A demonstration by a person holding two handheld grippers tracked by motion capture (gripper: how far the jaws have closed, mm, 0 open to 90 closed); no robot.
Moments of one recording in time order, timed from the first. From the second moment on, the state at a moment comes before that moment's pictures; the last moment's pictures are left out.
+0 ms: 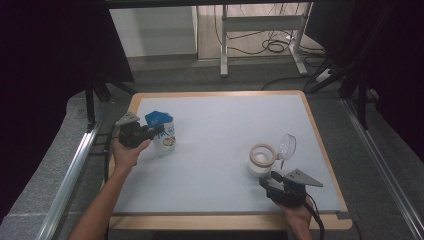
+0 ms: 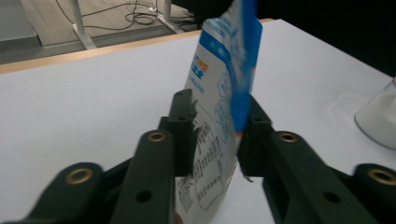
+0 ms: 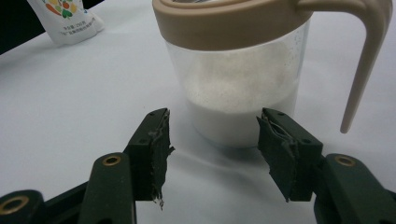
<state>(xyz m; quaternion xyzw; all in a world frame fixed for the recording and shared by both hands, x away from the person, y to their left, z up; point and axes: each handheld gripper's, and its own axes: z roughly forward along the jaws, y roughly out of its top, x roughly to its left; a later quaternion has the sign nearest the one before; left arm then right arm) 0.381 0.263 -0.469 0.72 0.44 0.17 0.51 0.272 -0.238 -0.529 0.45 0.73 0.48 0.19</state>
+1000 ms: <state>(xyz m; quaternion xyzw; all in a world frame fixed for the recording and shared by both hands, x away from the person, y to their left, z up) 0.325 0.256 -0.510 0.74 0.44 0.13 0.48 0.272 -0.246 -0.522 0.45 0.72 0.50 0.18</state>
